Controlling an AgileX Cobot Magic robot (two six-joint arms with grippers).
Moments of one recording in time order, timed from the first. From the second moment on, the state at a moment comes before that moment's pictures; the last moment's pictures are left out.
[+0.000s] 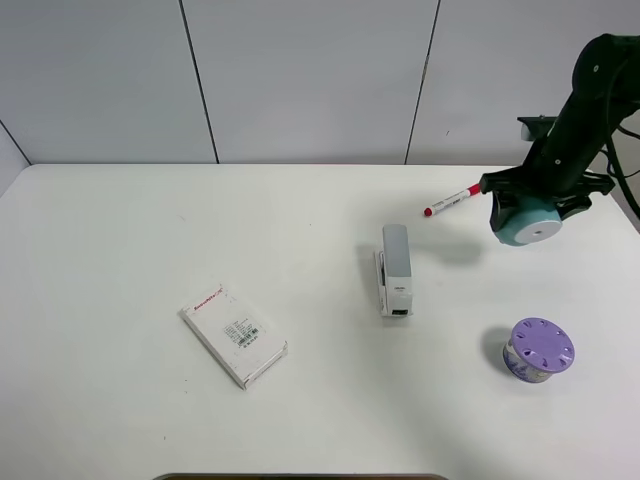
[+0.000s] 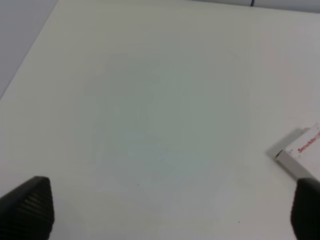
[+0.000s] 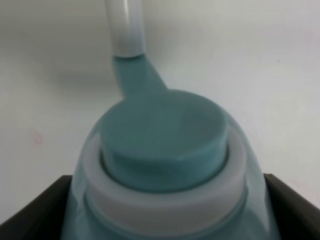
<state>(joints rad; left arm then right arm) -0.01 -0.01 -0.51 0.06 1.06 -0.07 0.00 1.91 -1.42 0.05 1.04 -0.05</state>
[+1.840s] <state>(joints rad) -0.01 -0.01 -0.51 0.06 1.06 -0.07 0.72 2.11 -1.66 0.08 1.00 -0.06</state>
